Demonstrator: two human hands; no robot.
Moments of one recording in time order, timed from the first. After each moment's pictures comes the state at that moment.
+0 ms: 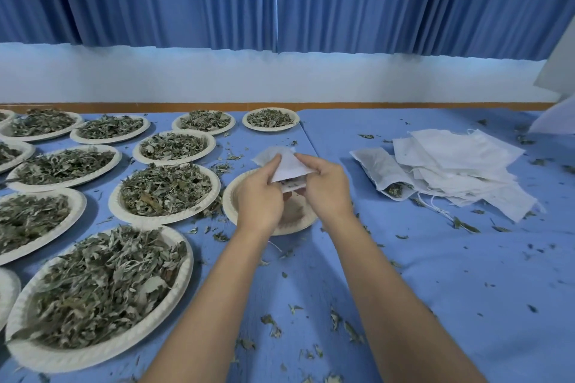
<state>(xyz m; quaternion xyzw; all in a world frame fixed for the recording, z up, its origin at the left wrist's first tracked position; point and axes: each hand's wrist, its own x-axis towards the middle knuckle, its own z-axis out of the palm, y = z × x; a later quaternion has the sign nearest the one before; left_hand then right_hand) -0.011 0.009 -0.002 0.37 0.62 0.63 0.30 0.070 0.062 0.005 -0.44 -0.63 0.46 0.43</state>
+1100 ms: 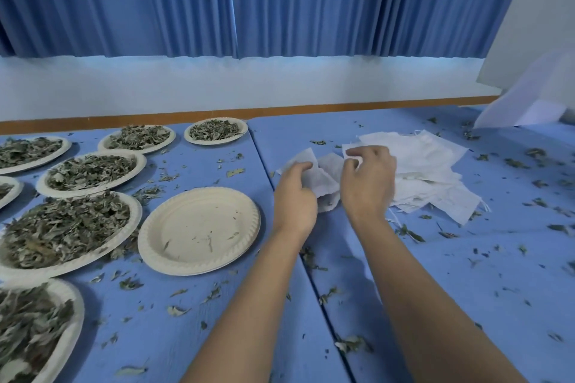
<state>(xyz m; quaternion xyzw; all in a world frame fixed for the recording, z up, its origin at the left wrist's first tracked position) 0.096 0.103 -0.007 0.48 0.61 0.56 0.28 0.187 0.157 -0.001 -0.61 -0.61 0.02 0.51</state>
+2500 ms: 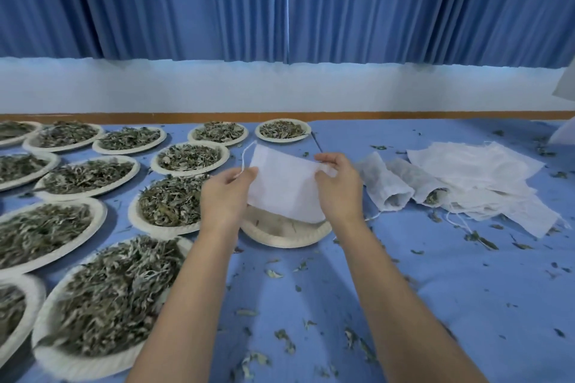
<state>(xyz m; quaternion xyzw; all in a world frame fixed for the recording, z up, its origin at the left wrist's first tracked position) -0.060 -0.015 0.020 0.26 0.65 0.67 0.26 0.064 0.070 0.014 -0.45 -0.63 0.40 0.50</state>
